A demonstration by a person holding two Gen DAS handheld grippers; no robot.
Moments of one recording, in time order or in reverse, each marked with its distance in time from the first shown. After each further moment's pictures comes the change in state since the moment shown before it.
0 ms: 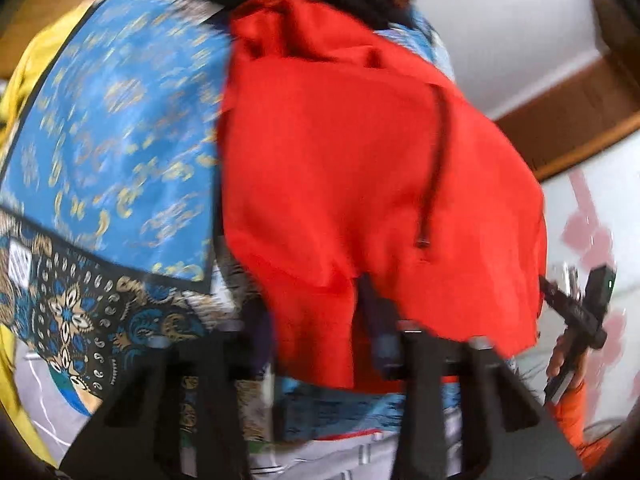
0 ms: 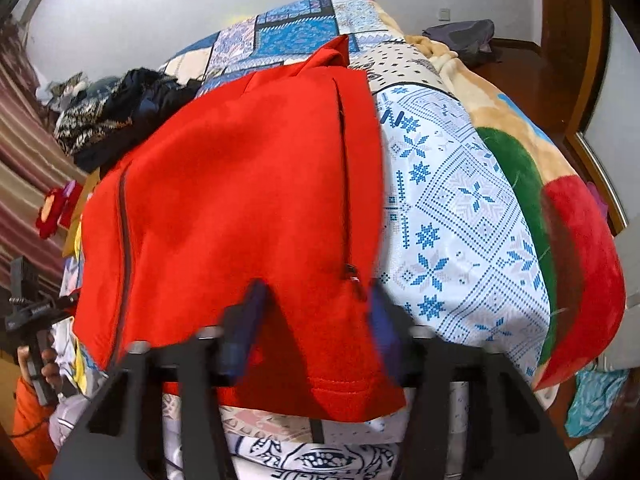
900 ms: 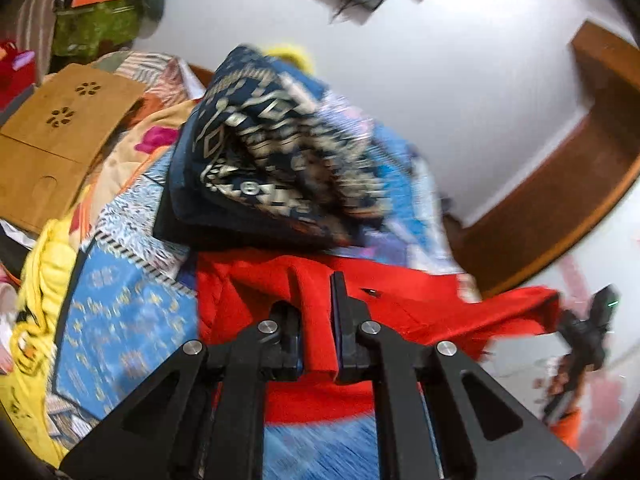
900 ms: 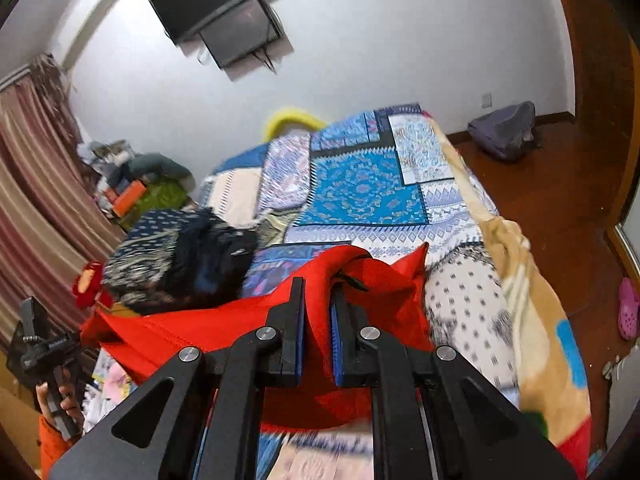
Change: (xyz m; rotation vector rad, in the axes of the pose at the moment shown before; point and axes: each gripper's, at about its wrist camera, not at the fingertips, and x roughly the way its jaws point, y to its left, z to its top) left arm -0.069 -0.040 0.191 -0.030 -0.342 0.061; right arm -0.014 0.053 0.199 -0.049 -0.257 0.151
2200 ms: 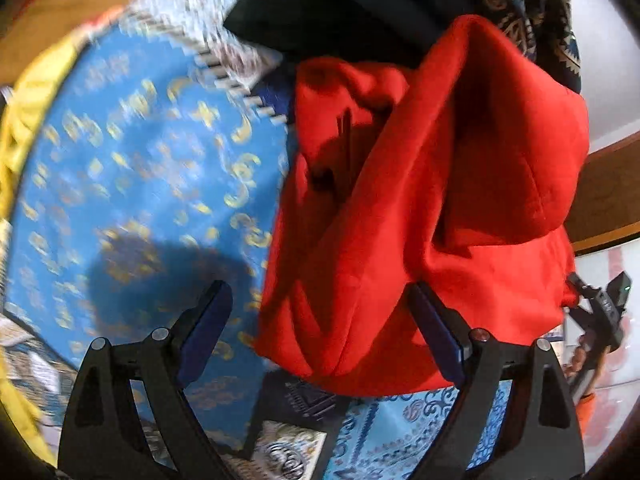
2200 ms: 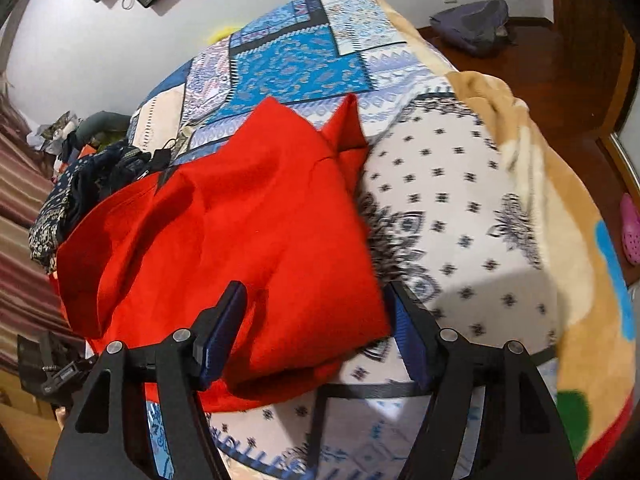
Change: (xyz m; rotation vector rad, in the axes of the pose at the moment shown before) left arm 0.089 0.092 -0.095 -0.174 0.324 0.096; right arm 0.074 -0.081 -0.060 0.149 0.303 -0.062
